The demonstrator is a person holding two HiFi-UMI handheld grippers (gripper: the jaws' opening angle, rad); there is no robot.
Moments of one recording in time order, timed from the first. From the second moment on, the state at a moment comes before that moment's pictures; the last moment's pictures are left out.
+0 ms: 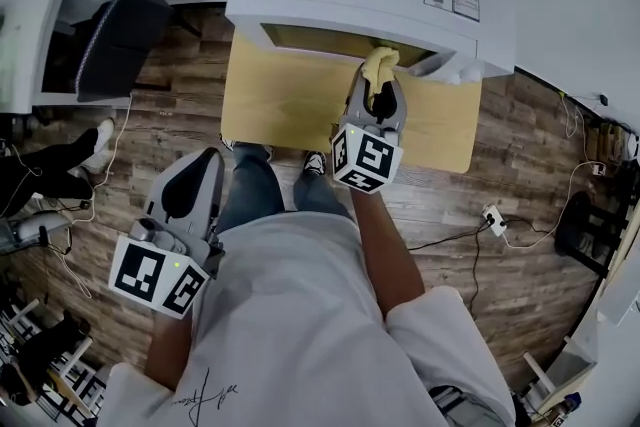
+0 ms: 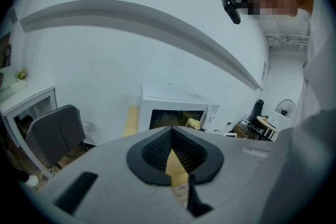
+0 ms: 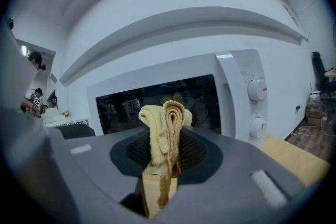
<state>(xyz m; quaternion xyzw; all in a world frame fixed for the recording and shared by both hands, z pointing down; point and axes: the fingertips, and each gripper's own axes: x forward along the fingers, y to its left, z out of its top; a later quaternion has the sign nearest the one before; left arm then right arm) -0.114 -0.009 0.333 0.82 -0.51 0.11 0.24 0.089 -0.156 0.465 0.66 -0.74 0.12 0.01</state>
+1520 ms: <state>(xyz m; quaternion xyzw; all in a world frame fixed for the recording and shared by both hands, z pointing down) -0.167 -0.006 0.332 0.78 -0.56 0.11 0.25 -0.065 -0.161 0.479 0.53 -0.83 0.14 0.03</state>
